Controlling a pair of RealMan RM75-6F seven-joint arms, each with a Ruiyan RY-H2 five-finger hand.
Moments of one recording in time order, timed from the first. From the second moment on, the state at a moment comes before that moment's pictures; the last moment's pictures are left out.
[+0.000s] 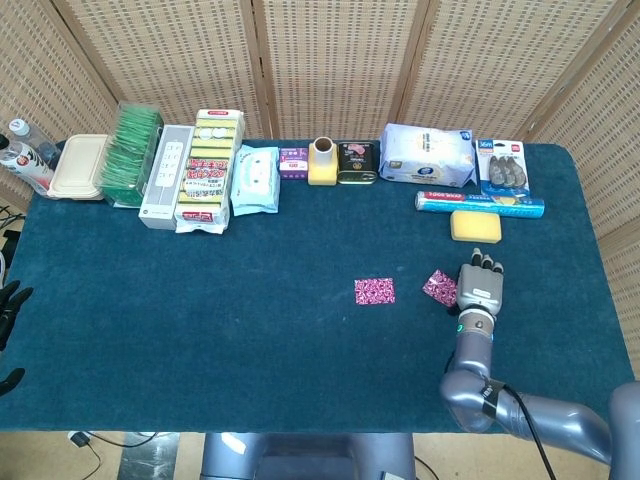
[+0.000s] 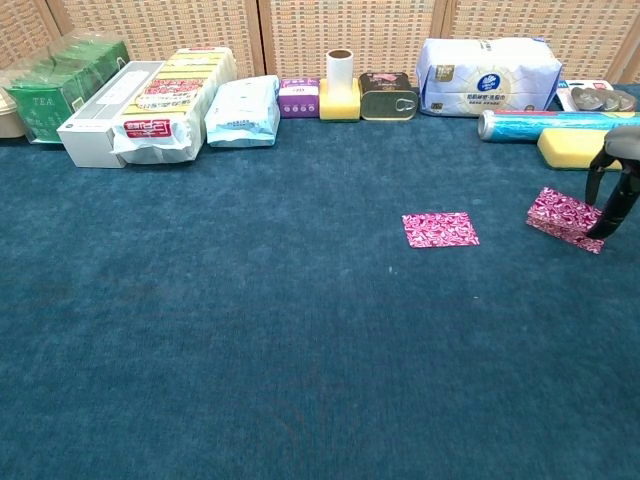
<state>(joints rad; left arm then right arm) -0.01 -0.86 0.02 -1.90 1.56 1.52 0.01 0.81 -1.54 0.31 -1.60 -0.10 1.34 -0.97</state>
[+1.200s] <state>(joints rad) -0.02 -0.85 0.02 -1.89 1.54 1.50 -0.02 0.80 -1.59 0.34 -1.49 -0.08 1.27 -0.98</state>
